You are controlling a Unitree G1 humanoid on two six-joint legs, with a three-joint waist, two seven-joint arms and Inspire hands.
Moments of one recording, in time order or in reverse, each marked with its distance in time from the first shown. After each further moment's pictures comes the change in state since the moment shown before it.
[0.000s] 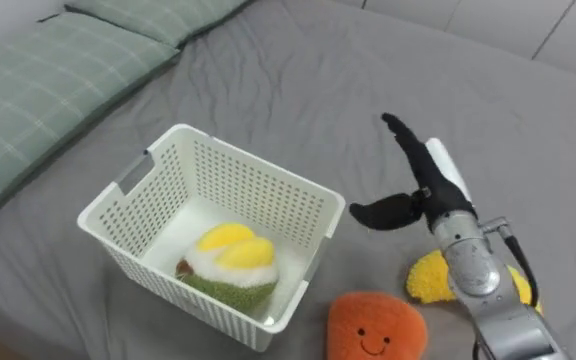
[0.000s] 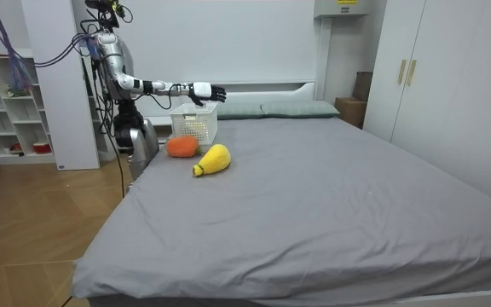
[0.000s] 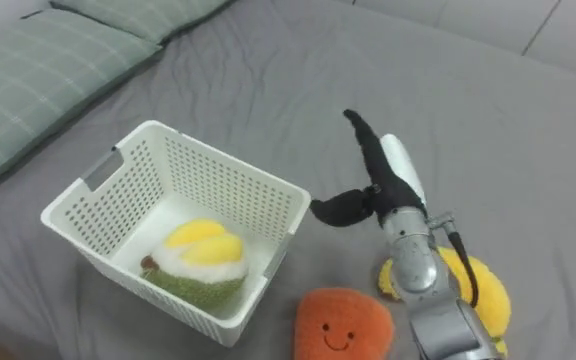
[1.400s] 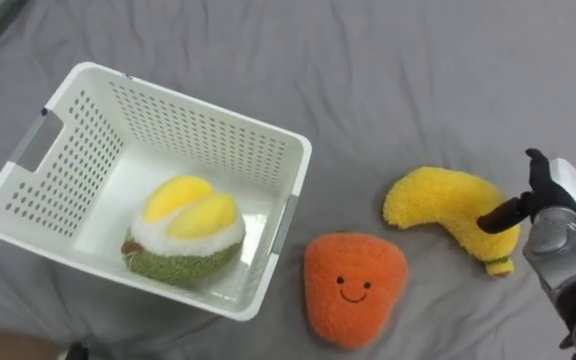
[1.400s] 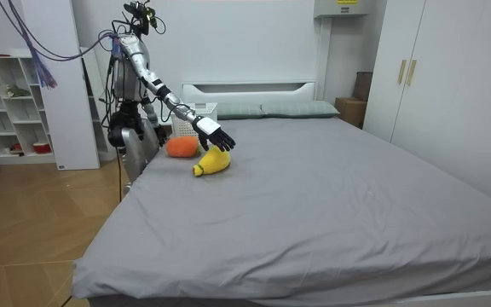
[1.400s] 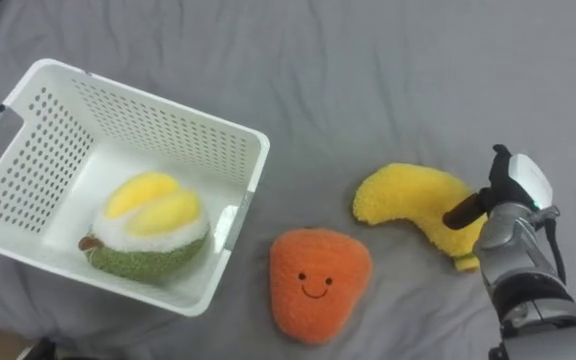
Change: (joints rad) left arm -0.300 0.083 -0.244 0.070 -0.159 -0.023 -0.020; right arm -0.457 -0.170 0.078 0.965 0.013 -0.010 -0.179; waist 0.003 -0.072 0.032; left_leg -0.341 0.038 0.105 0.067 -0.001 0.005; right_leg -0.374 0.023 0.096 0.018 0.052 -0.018
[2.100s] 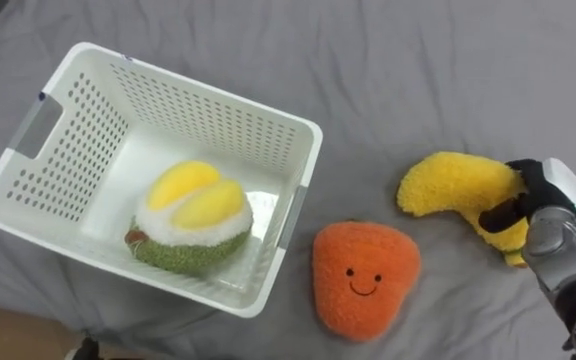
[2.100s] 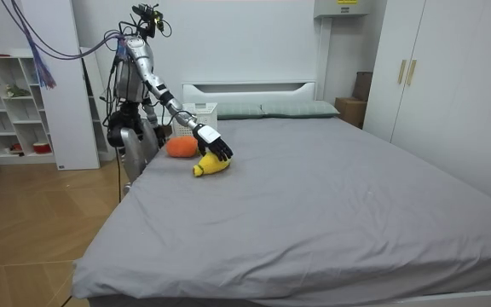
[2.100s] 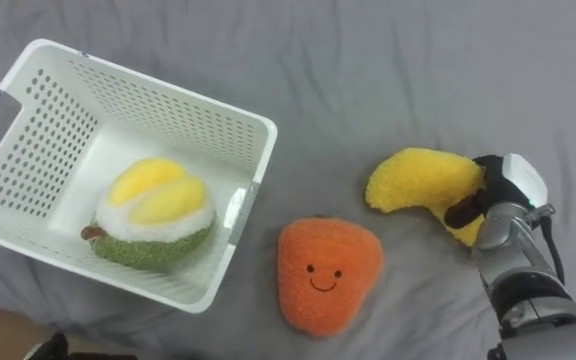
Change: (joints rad) left arm 0.005 0.004 -0.052 0.046 -0.058 -0.025 -0.055; right arm -0.001 -0.001 0.052 0.019 -0.035 -0.008 0.007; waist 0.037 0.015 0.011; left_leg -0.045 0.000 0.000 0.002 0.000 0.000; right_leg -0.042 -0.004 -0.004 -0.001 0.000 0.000
